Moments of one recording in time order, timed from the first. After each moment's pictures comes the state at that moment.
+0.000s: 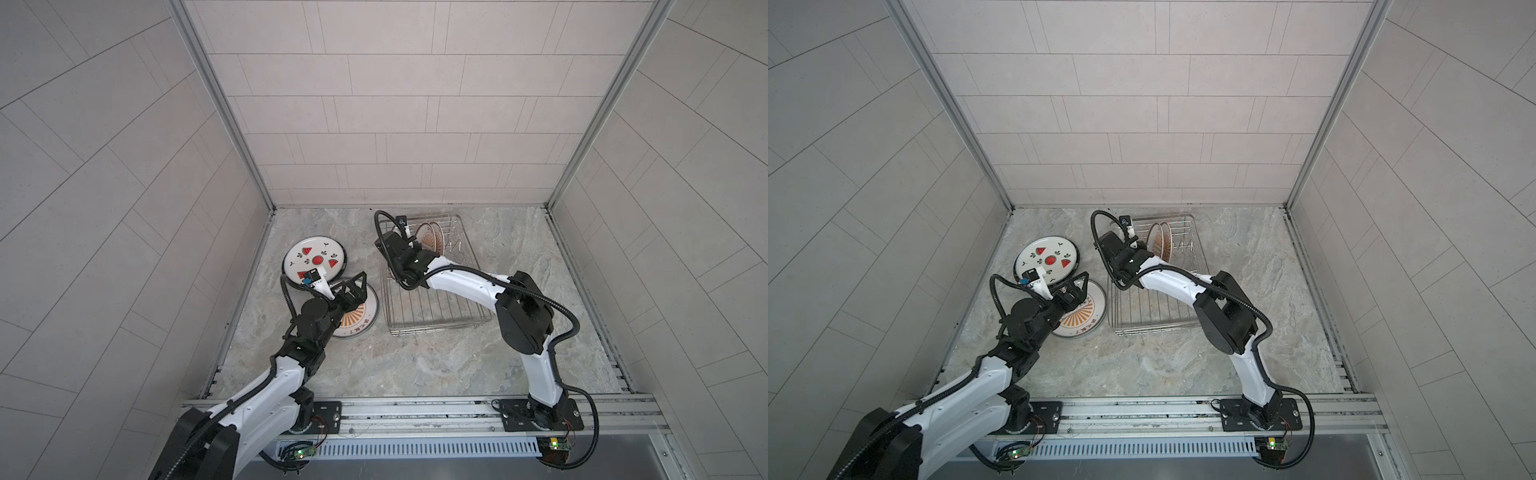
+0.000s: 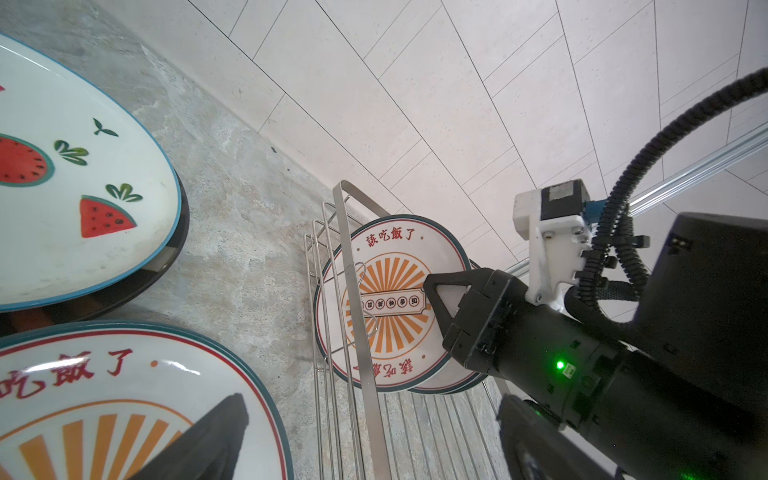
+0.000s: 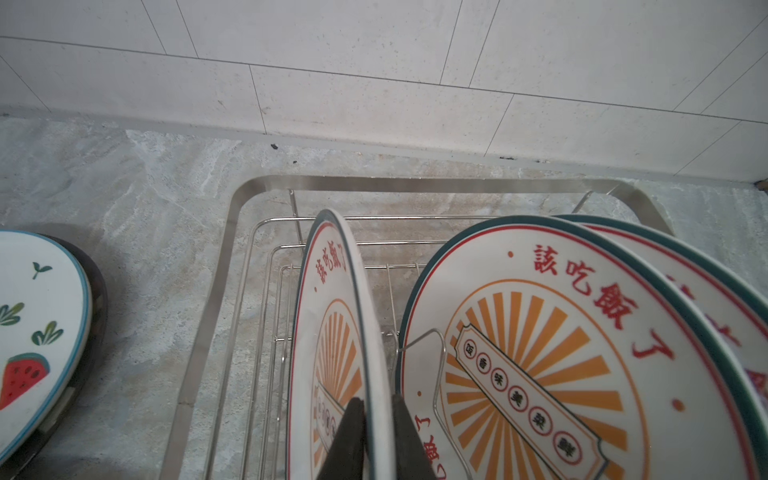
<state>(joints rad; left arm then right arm) -0.40 0.90 0.20 0.57 -0.04 -0.82 0.81 2.07 1.68 -0.35 0.72 0.48</state>
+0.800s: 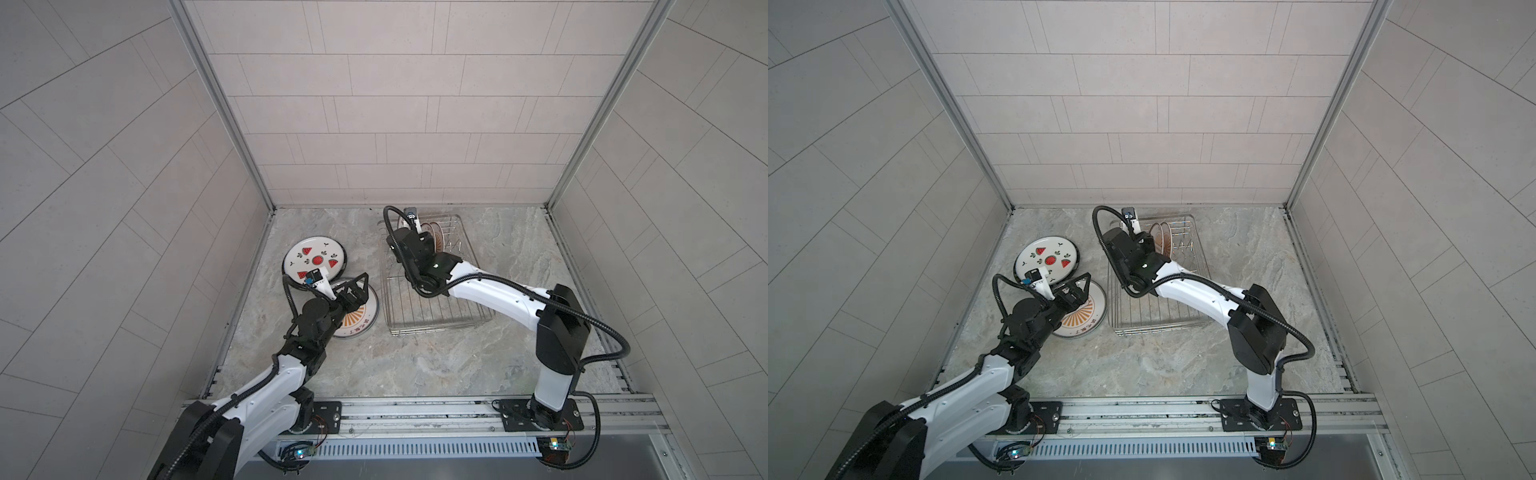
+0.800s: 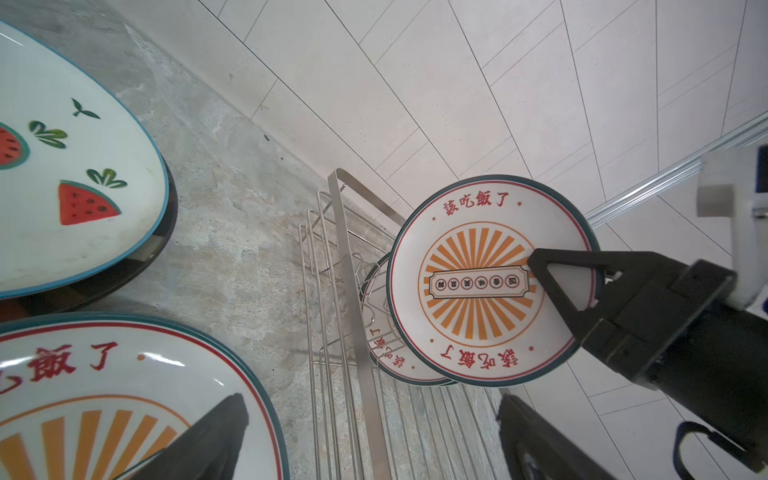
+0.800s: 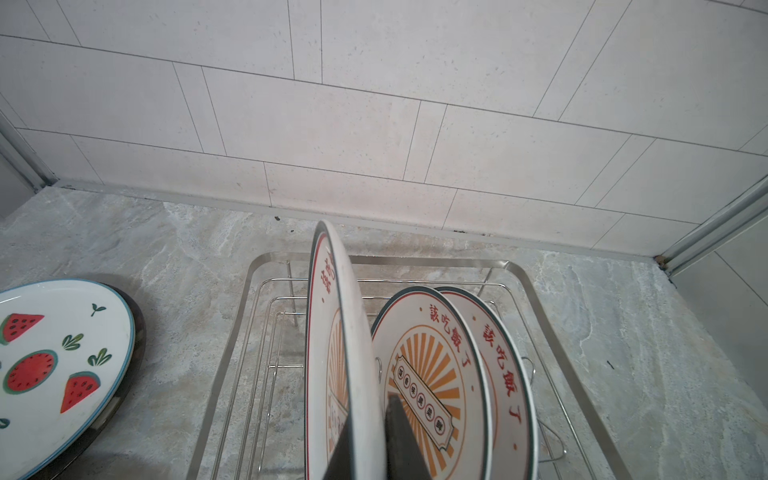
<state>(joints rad) -0.40 0.94 0.19 0.62 0.00 -0.83 0.85 1.80 1.51 -0.27 0.82 0.34</state>
